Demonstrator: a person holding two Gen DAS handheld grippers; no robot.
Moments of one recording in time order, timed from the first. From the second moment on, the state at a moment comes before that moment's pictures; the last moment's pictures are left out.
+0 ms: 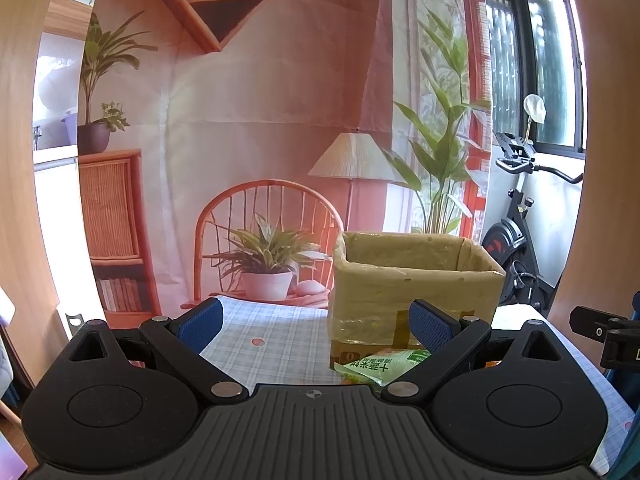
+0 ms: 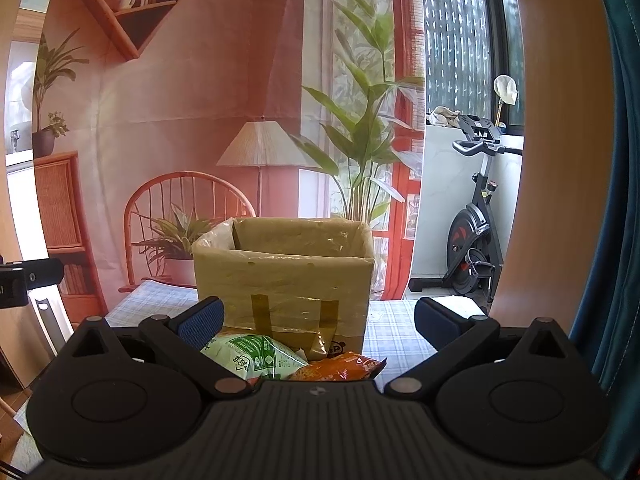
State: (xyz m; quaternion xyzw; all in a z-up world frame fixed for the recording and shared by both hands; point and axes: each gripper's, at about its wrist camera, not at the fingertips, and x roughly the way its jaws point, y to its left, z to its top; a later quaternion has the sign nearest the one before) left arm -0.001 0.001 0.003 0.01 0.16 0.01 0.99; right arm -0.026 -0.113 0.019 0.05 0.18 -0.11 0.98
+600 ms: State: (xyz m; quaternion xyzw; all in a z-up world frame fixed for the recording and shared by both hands) left arm -0.002 0.004 -0.002 0.01 0.16 0.00 0.99; right arm -0.024 -0.114 0.016 0.06 0.18 -0.11 0.98
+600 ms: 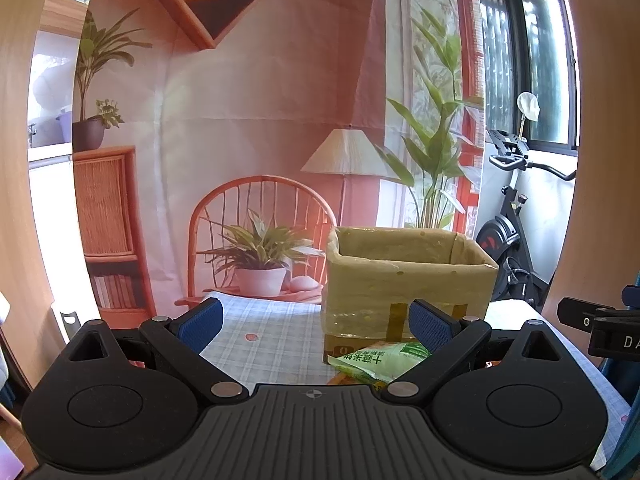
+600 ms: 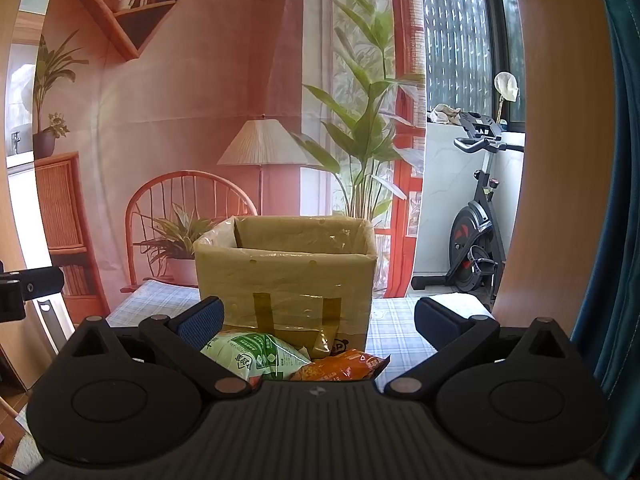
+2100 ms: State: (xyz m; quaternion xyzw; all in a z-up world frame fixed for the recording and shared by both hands) left arm 0.048 0.032 -0.055 -0.01 0.19 0.01 0.98; right arm -0.003 -0.144 -0.038 0.07 0.17 -0.08 0.98
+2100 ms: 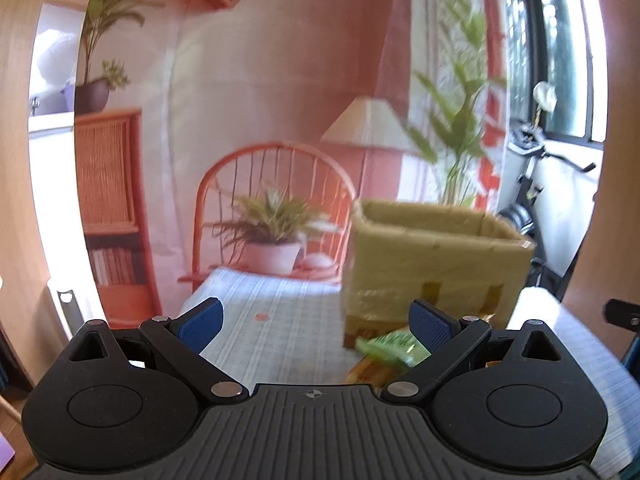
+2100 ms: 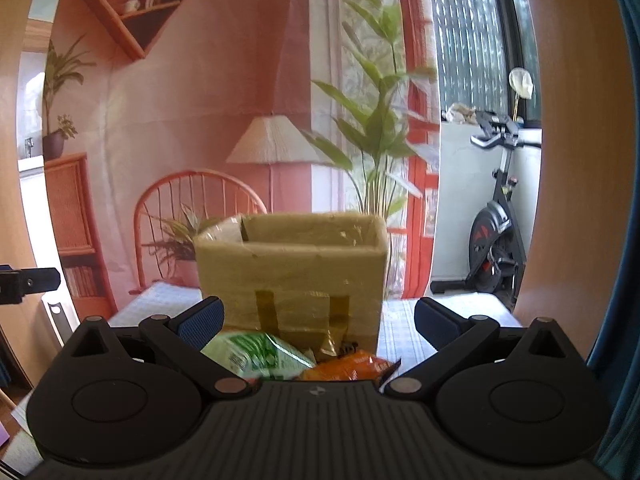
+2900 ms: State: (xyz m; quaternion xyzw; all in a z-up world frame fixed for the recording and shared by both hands) left arm 0.124 0.039 -0.183 -0.07 0.36 0.01 0.93; right arm 0.055 -0.164 -0.170 0.08 0.31 -0.07 0.94
